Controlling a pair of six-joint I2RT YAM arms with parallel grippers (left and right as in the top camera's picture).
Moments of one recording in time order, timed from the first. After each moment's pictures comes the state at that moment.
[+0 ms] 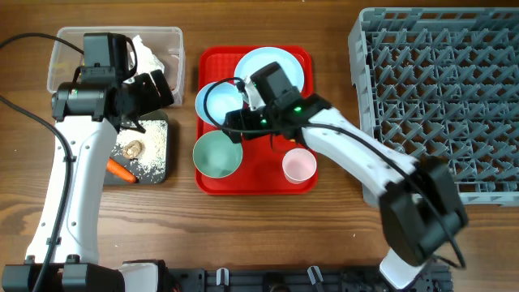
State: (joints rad) left arm 0.00 1.48 1.40 -0.99 -0.05 -0.37; right arm 0.63 1.87 1.32 -0.41 -0.33 0.38
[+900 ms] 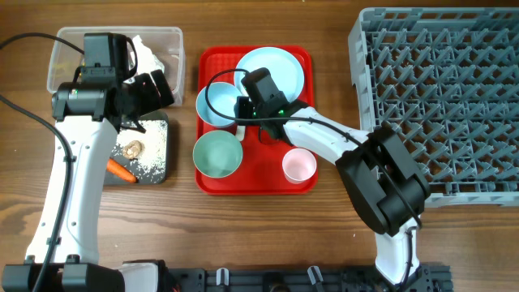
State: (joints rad) left arm 0.00 1.48 1.40 -0.99 -0.05 -0.37; right arm 0.63 2.08 1.32 -0.13 -0.07 0.60
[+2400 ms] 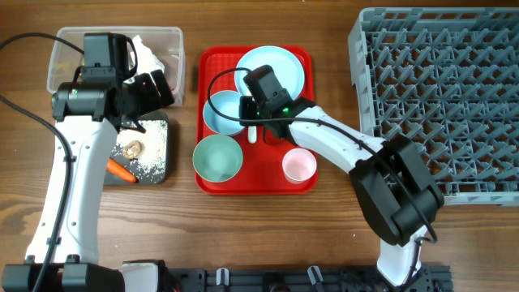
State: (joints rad) left arm 0.00 1.48 1.40 -0.99 -0.05 -0.37; right arm 0.63 2.01 1.32 -0.25 -0.04 0.56
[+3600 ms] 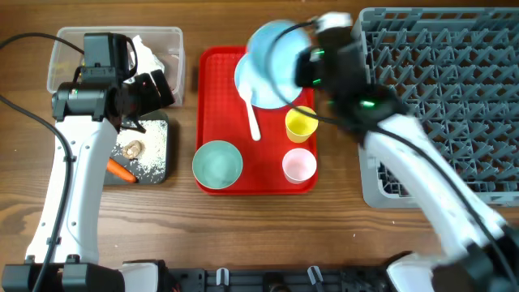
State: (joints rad) left arm 0.00 1.48 1.40 -0.99 -0.05 -0.37; right arm 0.43 1.52 1.33 -0.37 0.21 0.38
